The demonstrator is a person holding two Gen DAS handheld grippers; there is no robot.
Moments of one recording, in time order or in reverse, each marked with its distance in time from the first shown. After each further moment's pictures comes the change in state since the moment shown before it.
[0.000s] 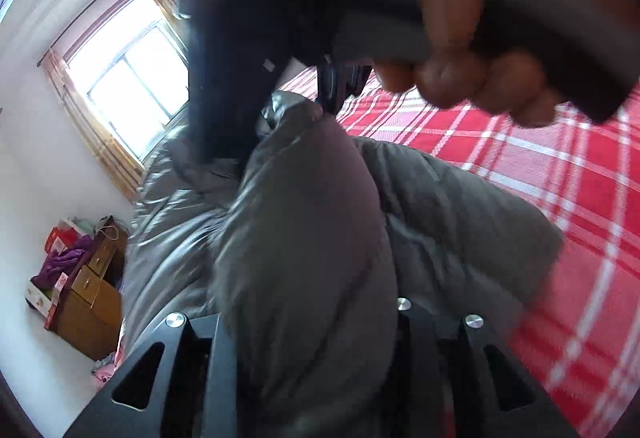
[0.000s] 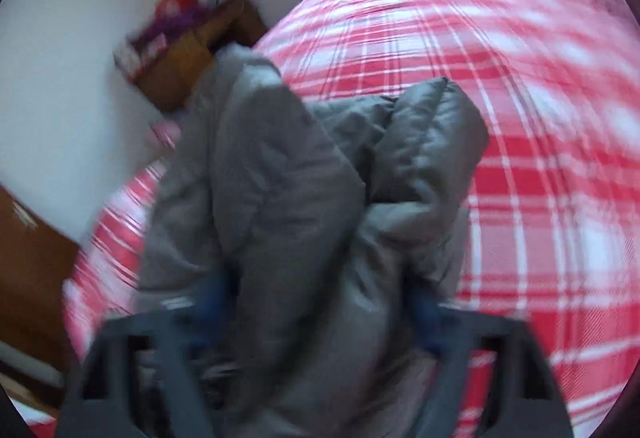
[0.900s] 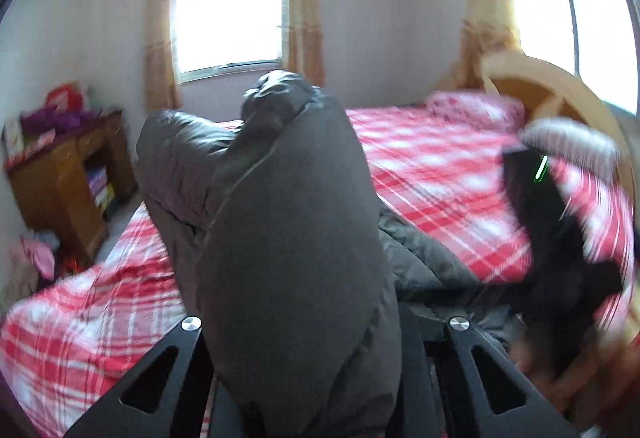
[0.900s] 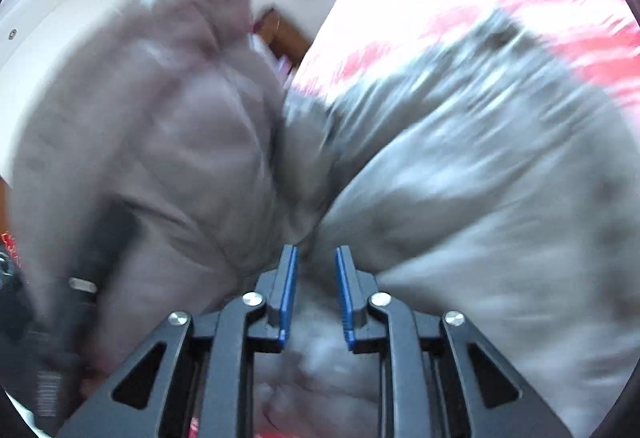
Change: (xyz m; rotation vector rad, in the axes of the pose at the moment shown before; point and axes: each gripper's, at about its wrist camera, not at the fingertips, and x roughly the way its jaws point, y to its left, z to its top) left arm -0.025 0.153 0.017 -0.548 -0.064 -0.088; right arm 0.023 0.050 -0.039 0.241 -0.121 0.309
